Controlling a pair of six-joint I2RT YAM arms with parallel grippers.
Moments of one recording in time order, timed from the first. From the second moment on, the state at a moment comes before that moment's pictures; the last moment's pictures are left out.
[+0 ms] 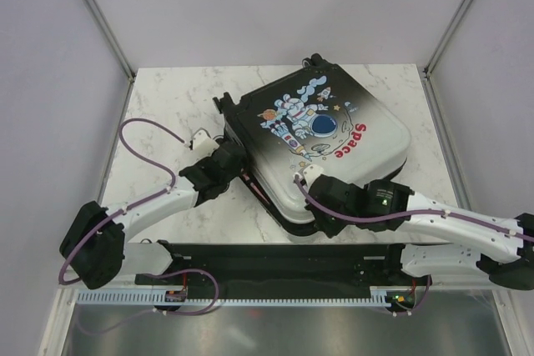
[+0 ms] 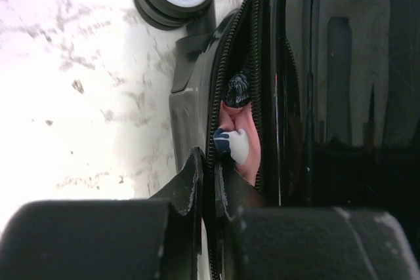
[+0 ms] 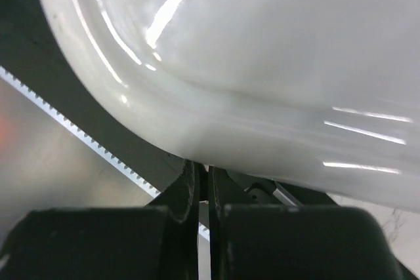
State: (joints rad) left arm -0.72 1.29 0.75 -0.30 -0.62 -1.21; right arm 1.22 1.09 1.08 -1.04 0.13 0.46
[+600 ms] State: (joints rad) left arm -0.71 1.18 0.66 -0.20 -0.44 -1.03; right arm 1.12 0.93 0.93 -1.00 0.34 0.65
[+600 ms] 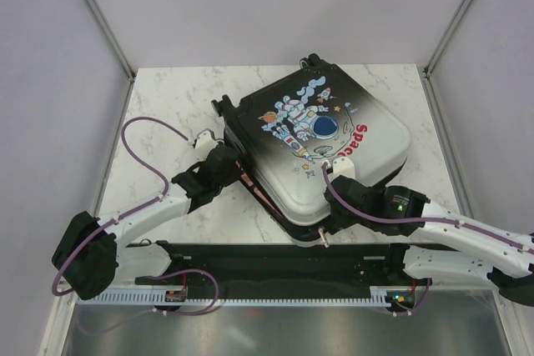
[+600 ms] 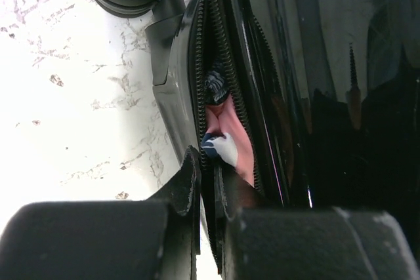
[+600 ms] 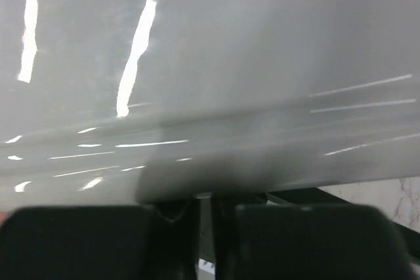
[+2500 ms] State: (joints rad) left arm -1.09 1.46 0.99 -0.32 -0.42 -0.88; right arm 0.00 1.21 0.94 -0.73 0.44 0.34
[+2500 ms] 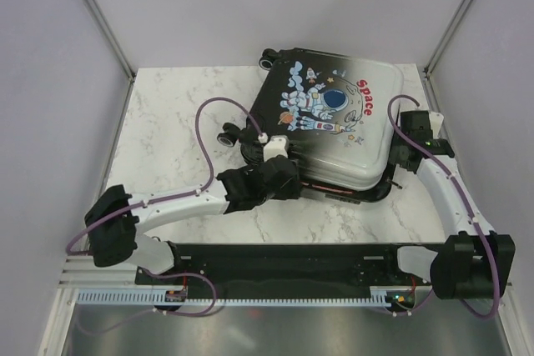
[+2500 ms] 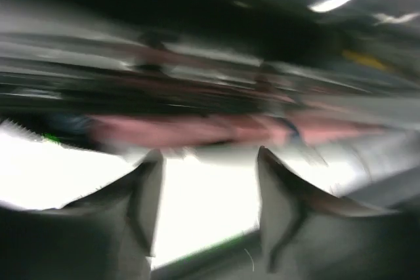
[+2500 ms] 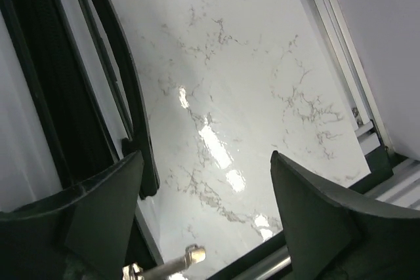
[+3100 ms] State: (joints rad) left arm -0.83 1.05 1.28 -0.56 -0.23 -0.65; right arm 0.04 1.02 1.06 -0.79 0.25 0.39
